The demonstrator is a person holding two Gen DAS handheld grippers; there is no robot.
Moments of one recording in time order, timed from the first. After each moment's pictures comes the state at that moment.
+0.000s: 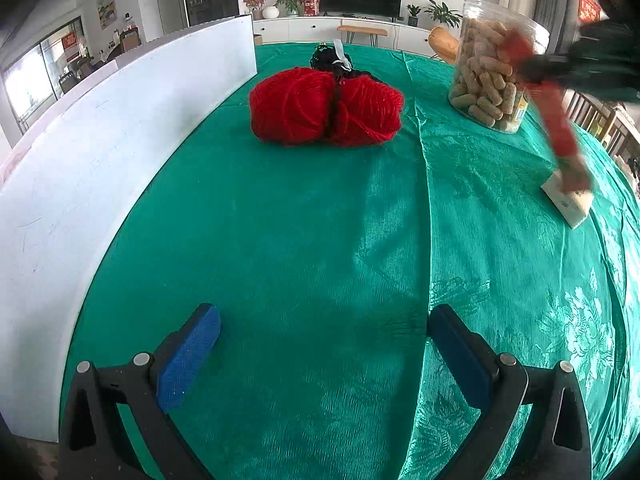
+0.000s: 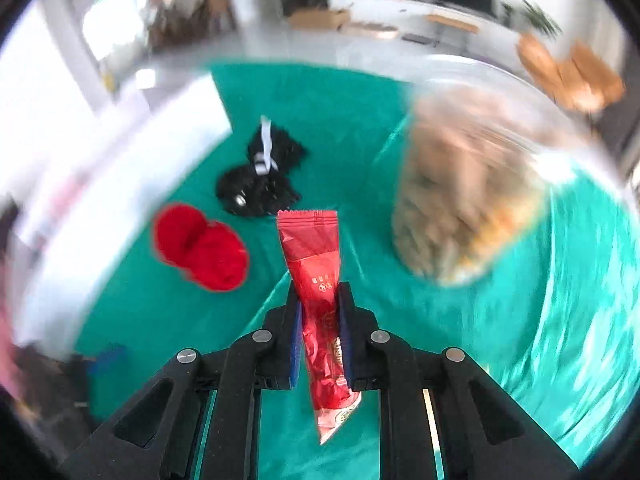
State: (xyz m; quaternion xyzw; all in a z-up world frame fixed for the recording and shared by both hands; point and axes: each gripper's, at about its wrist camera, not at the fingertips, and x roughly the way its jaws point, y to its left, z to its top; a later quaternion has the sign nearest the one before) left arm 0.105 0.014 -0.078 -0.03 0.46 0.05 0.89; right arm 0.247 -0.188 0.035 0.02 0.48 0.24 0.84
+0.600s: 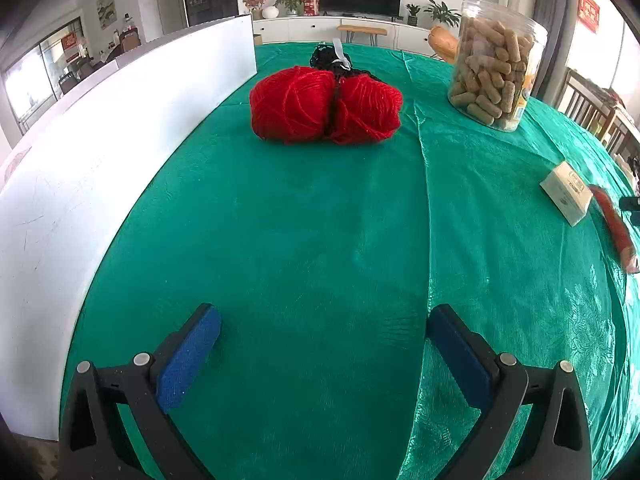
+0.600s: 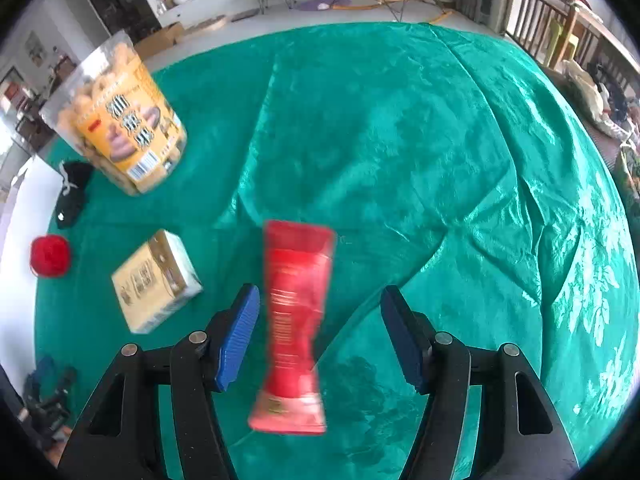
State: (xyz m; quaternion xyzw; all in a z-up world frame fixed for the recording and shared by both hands) left arm 0.105 0.014 -0.079 -0.03 0.45 0.05 0.89; right arm 0.206 -0.385 -0.022 0.08 0.55 0.02 0.83
